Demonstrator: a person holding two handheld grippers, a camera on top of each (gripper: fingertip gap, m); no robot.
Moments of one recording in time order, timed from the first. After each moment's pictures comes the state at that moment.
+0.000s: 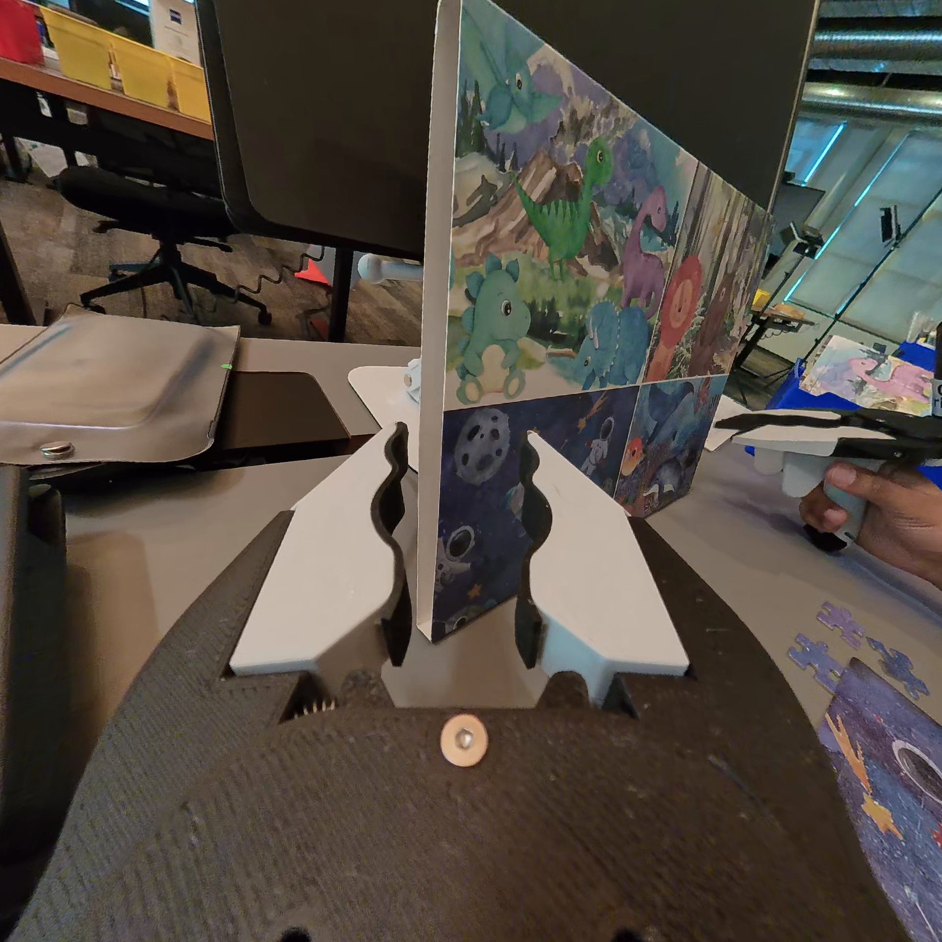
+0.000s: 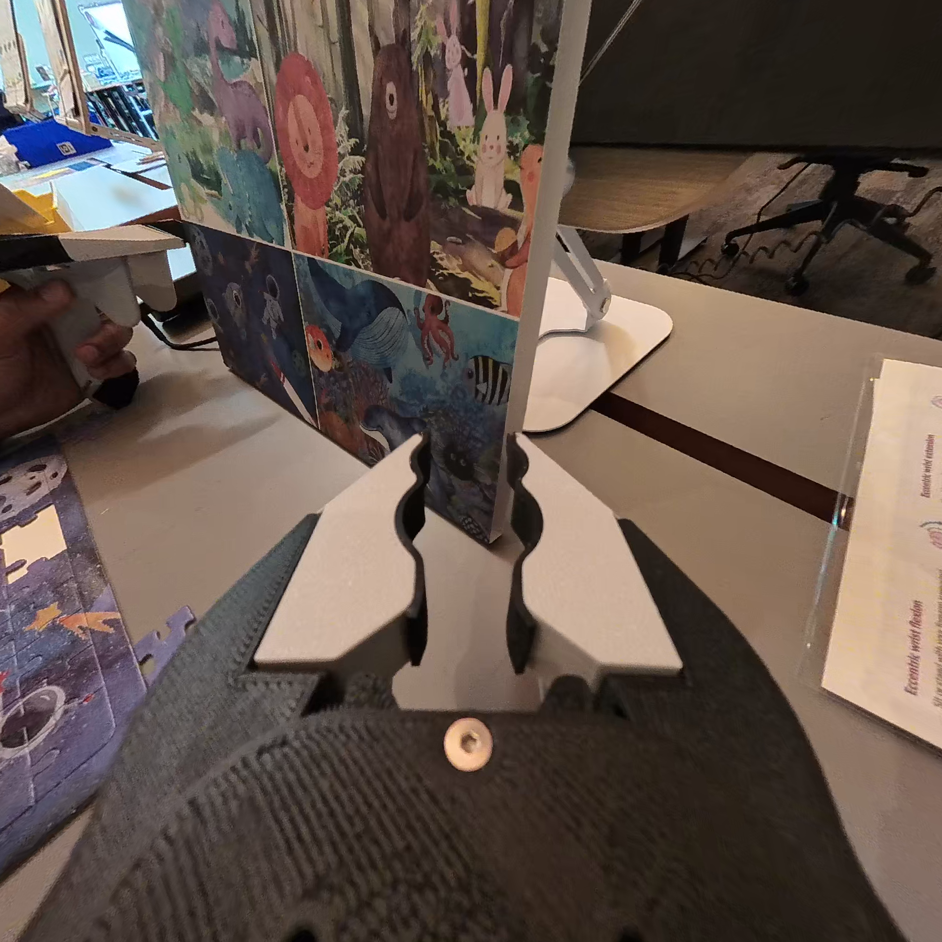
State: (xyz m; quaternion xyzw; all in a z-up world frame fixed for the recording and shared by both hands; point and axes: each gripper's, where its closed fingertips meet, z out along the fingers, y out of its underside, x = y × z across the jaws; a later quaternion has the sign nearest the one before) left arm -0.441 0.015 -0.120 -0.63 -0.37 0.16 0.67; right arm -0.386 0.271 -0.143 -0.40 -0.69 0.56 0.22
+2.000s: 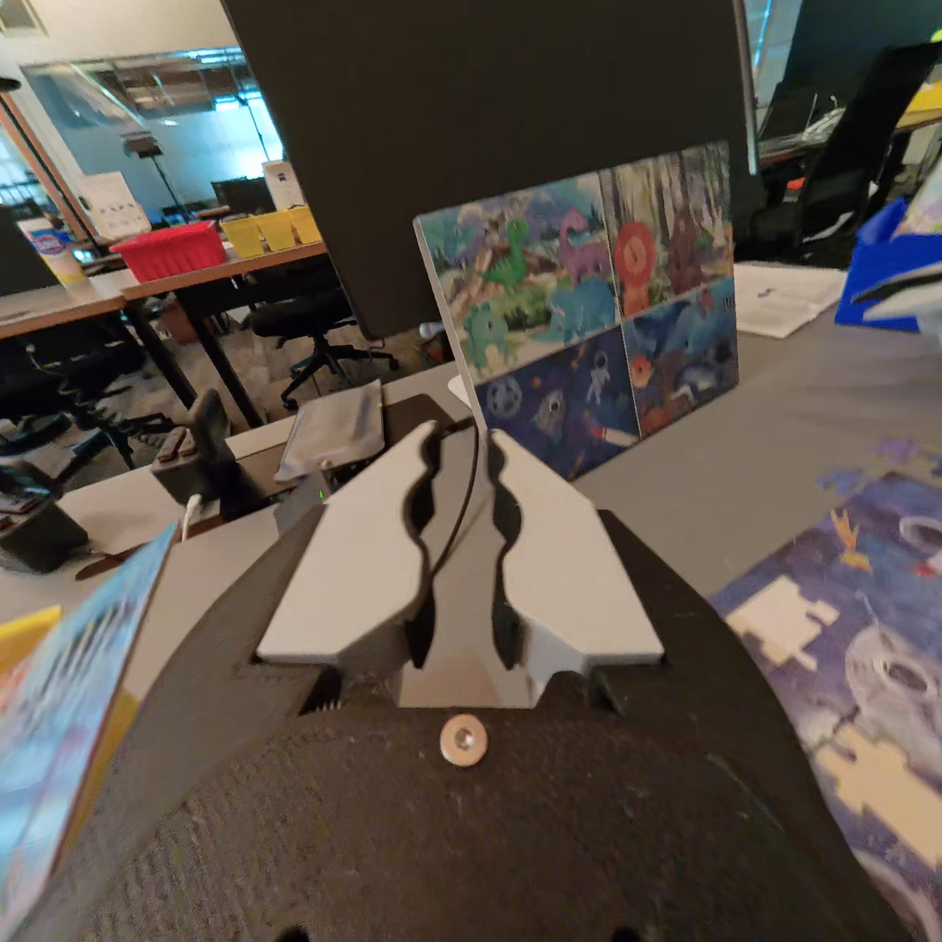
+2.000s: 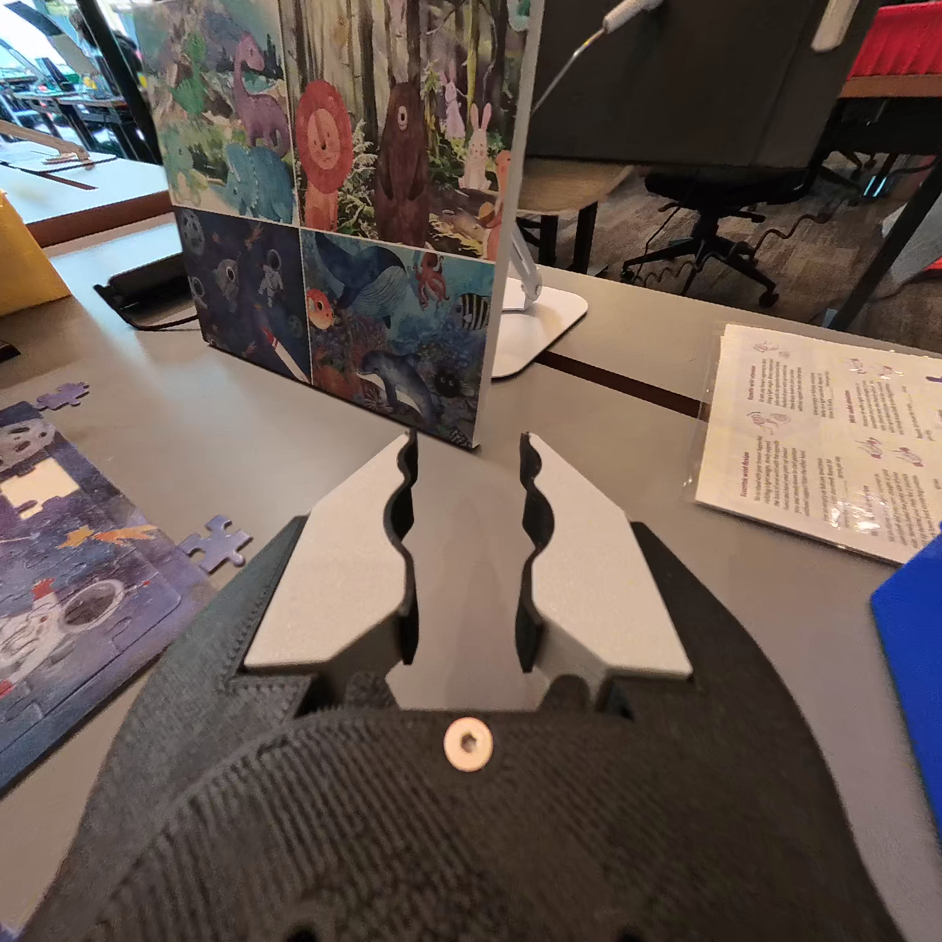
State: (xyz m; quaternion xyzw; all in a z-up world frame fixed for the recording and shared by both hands) left arm -0.336 -0.074 -0.065 -0.68 -0.28 0.35 0.58; right arm -0.319 0.312 -0.132 -0.43 -0.66 0.53 0.30
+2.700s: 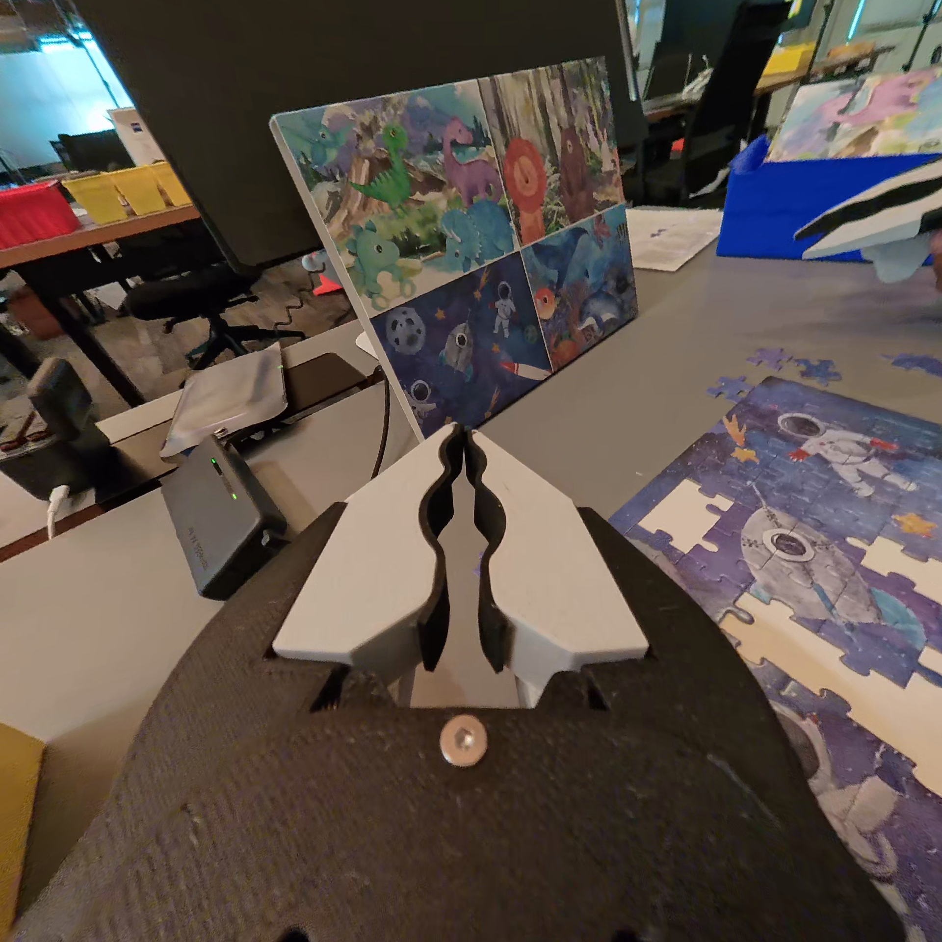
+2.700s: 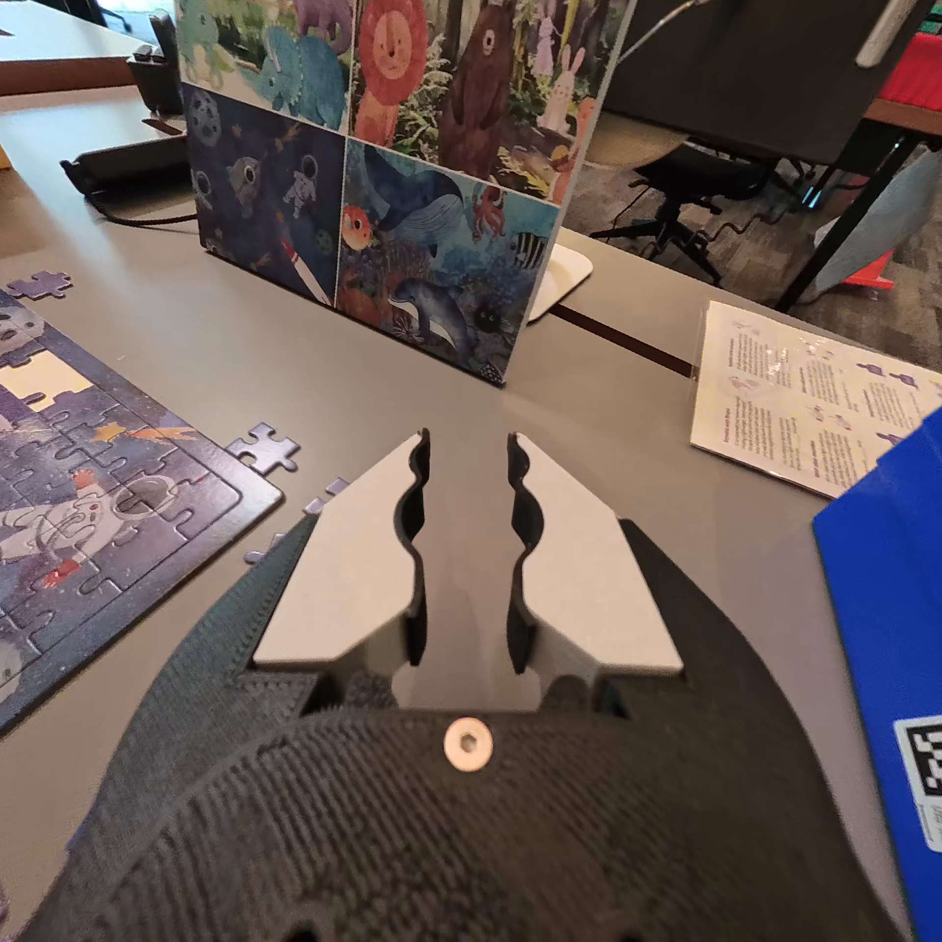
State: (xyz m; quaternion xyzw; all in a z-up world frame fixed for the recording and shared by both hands) left arm -0.301 -0.054 -0.105 -0.73 -0.23 0.27 0.58; right arm -0.264 0.300 -0.139 -0.42 -0.70 0.46 0.35
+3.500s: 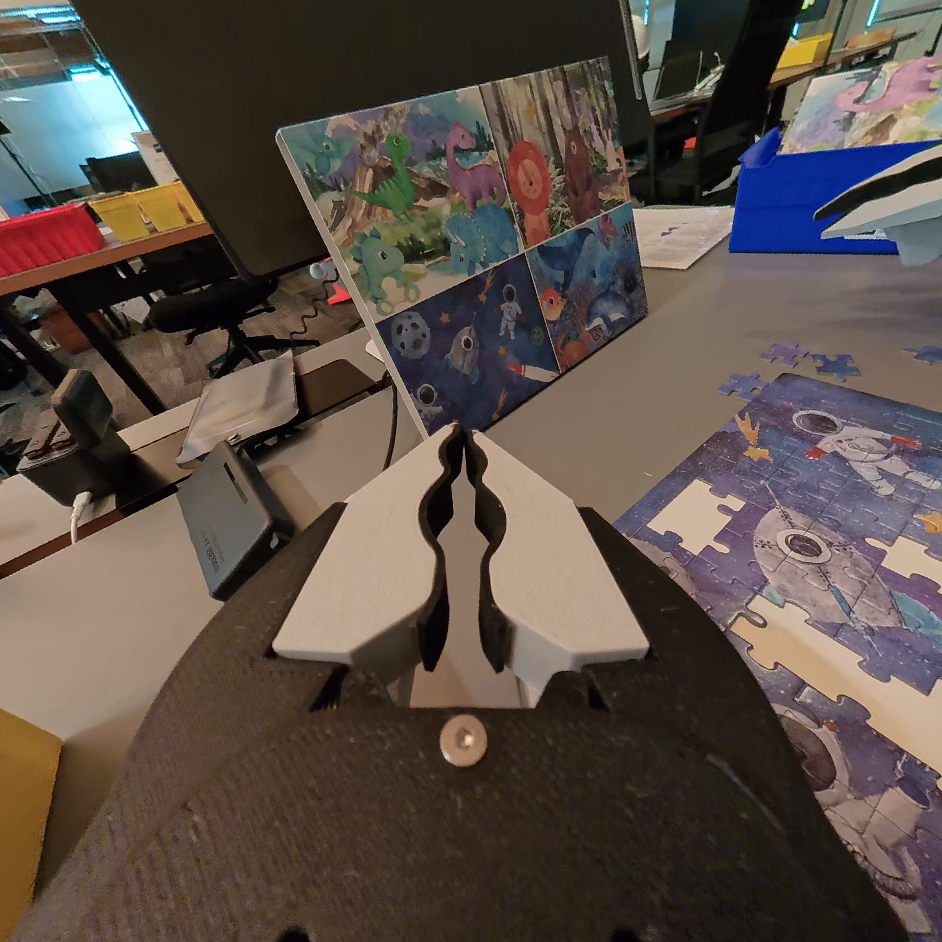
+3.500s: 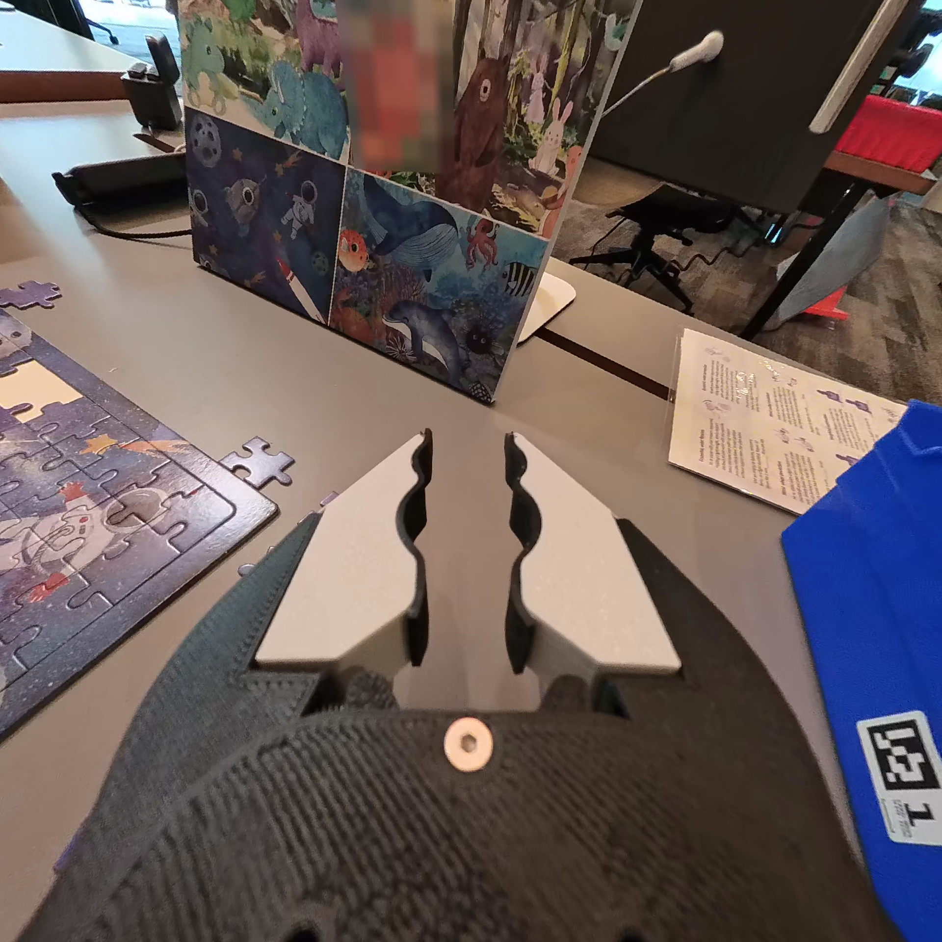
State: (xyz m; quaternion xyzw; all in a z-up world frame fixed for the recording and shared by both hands) left arm -0.300 -0.053 -0.103 -0.73 -0.22 0.29 0.58; right arm -0.264 0.300 -0.128 -0.41 -0.69 0.46 0.38
